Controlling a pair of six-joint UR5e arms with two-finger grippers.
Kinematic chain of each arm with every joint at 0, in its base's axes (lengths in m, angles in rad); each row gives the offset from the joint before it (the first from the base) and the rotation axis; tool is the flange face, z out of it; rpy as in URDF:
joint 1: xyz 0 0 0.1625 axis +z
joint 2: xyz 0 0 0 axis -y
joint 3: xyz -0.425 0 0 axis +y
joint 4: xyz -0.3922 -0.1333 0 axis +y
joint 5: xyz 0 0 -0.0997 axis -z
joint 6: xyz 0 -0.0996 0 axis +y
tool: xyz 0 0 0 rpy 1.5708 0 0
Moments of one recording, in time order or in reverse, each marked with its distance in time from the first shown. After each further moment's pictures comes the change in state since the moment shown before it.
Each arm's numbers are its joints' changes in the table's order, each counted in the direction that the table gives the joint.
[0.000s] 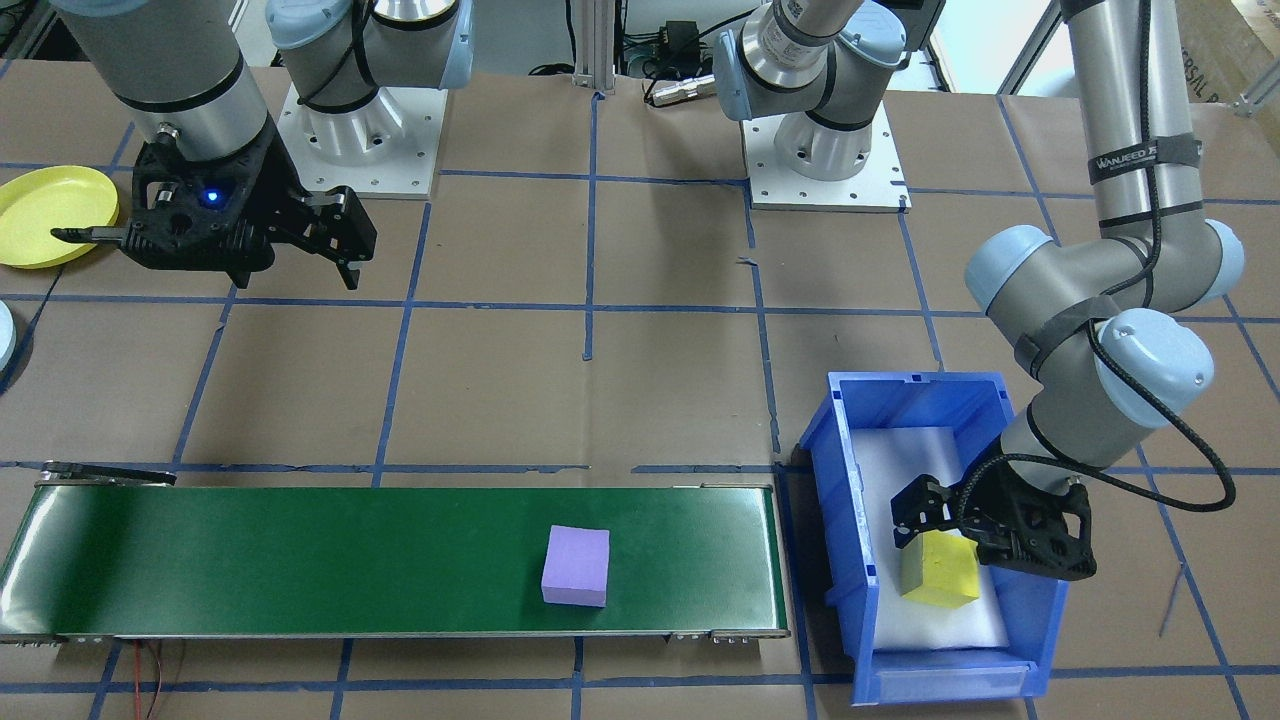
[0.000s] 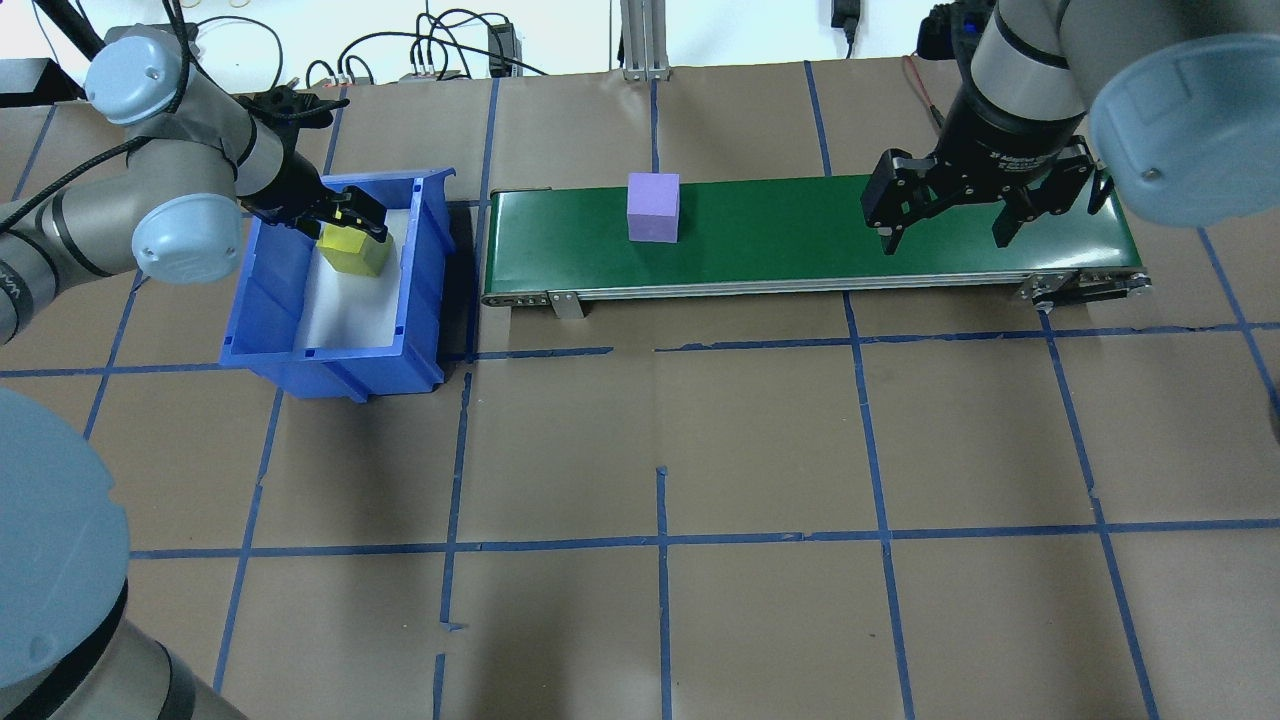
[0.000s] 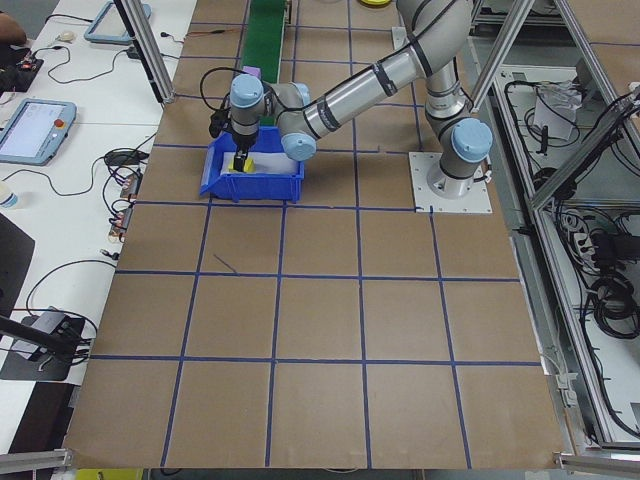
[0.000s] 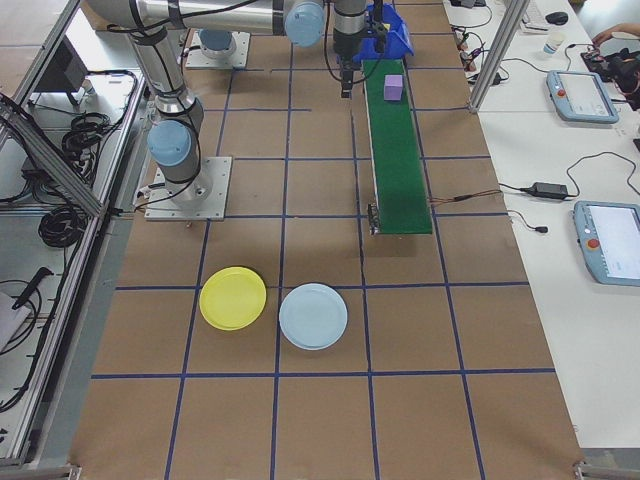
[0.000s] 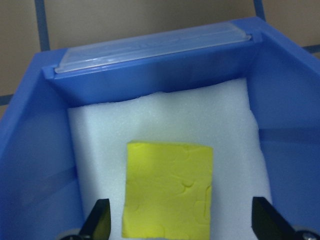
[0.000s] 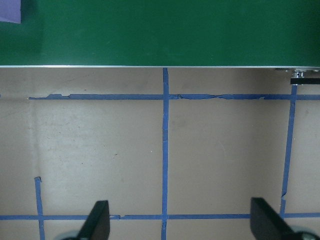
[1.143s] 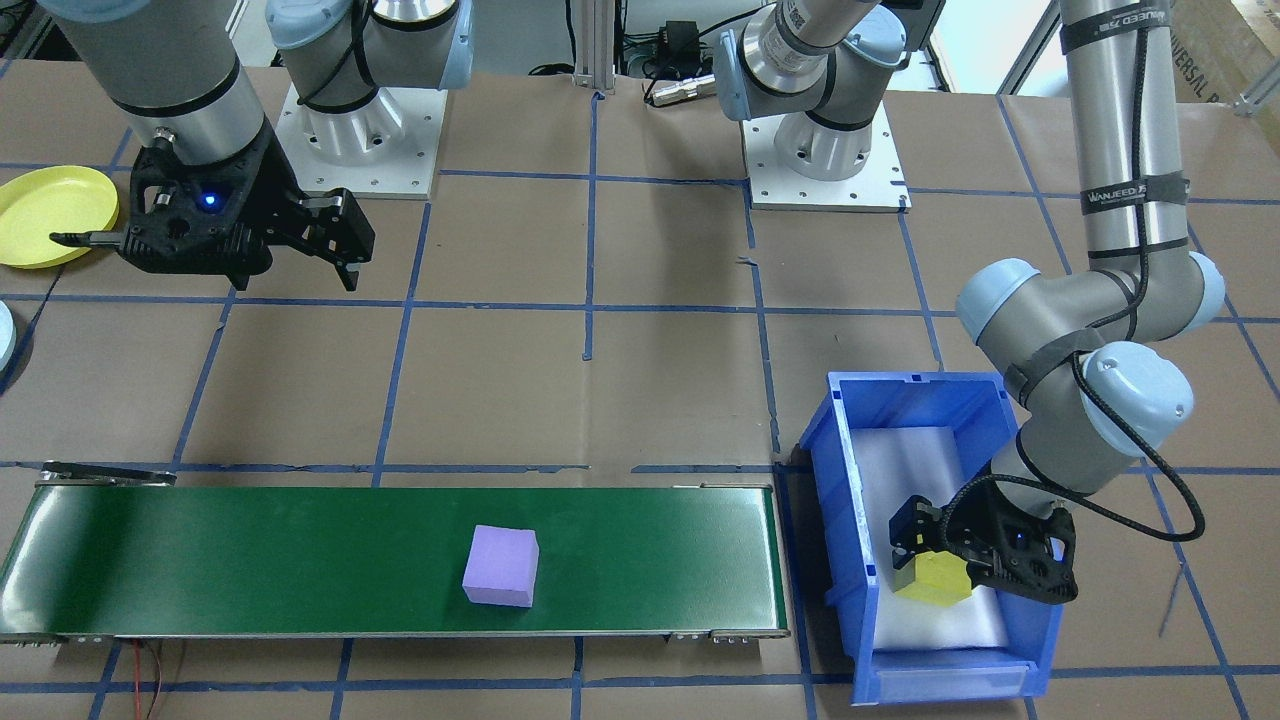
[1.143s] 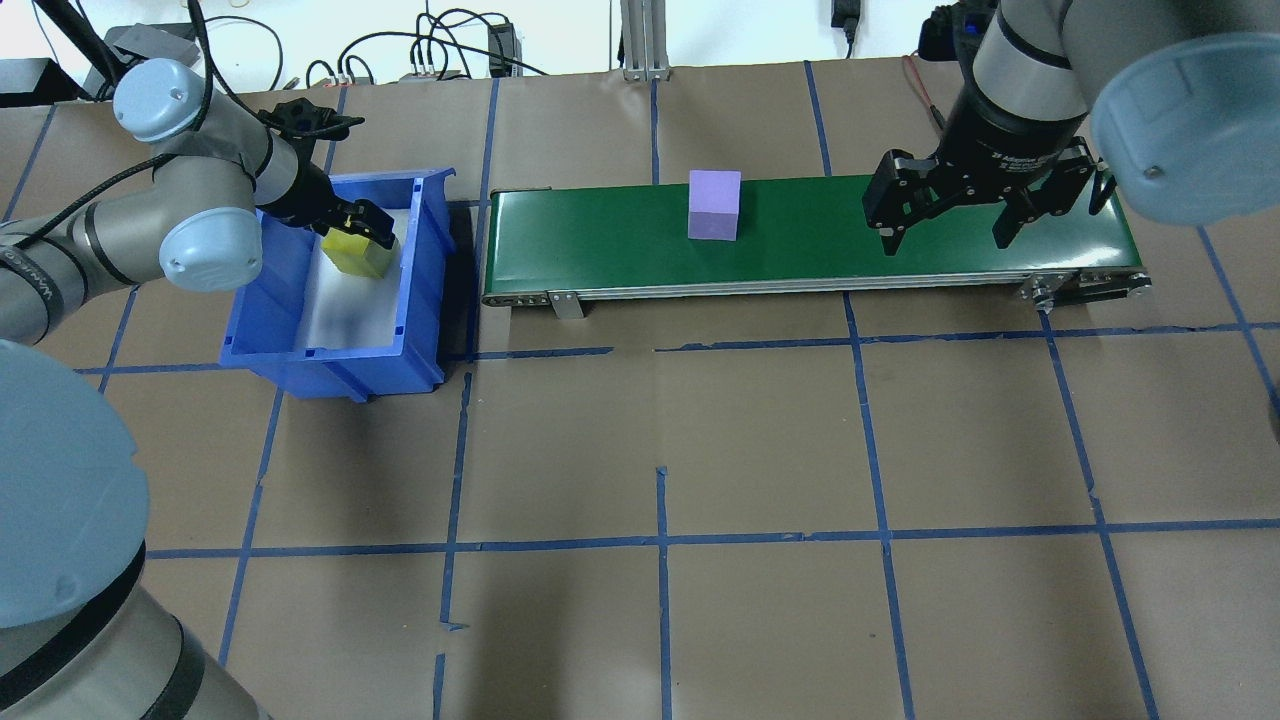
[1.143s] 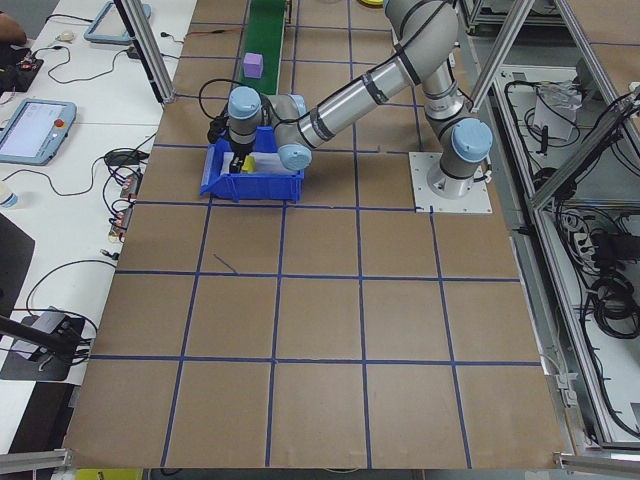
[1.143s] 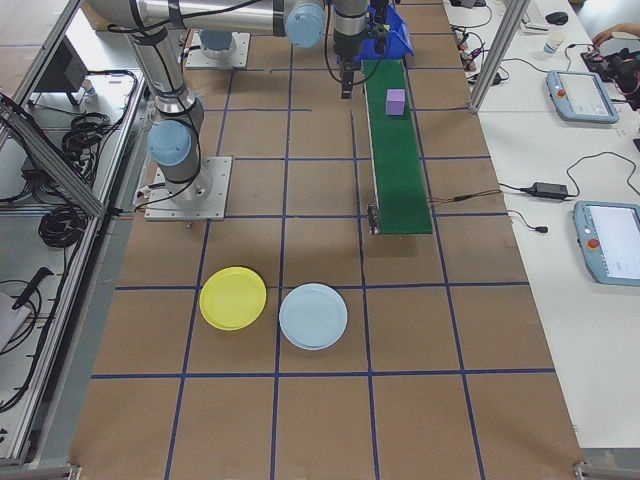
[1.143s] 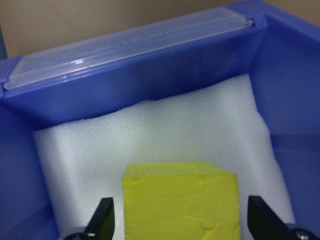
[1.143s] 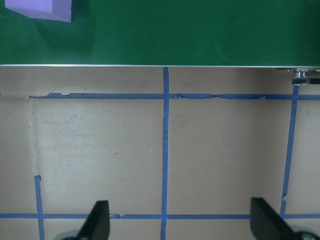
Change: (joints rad) left arm -0.001 -0.044 -0.009 -0.070 -0.005 -0.087; right arm -0.015 0.004 0.001 -0.001 0.011 0.040
